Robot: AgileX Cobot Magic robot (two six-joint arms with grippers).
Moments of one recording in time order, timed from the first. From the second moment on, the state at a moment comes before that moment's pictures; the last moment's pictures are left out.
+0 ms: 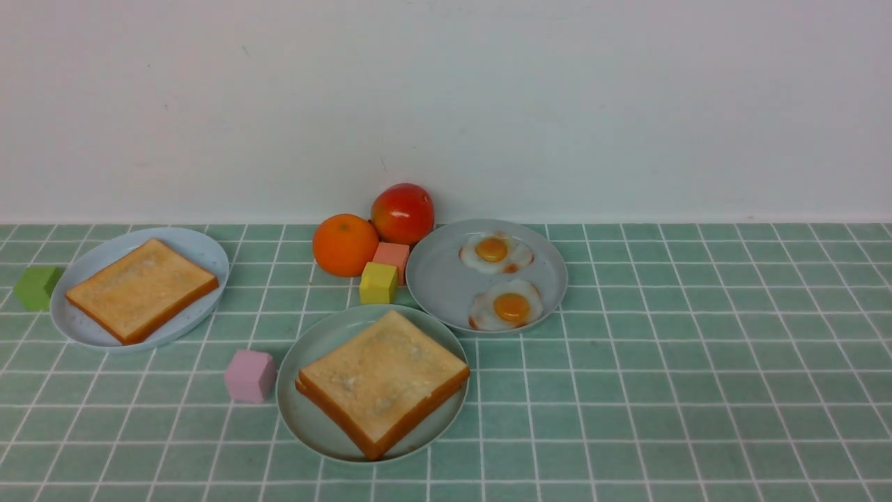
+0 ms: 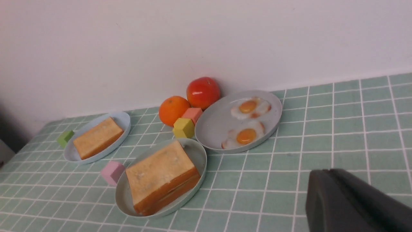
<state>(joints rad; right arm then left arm) 0.40 0.16 -0.36 0.03 0.45 0.35 -0.75 -0.01 -0.16 -0.03 0.19 -0.19</state>
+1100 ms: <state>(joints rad) 0.02 -0.01 0.02 -0.05 0.36 0.09 -0.75 -0.01 -0.16 -0.03 0.24 -0.19</state>
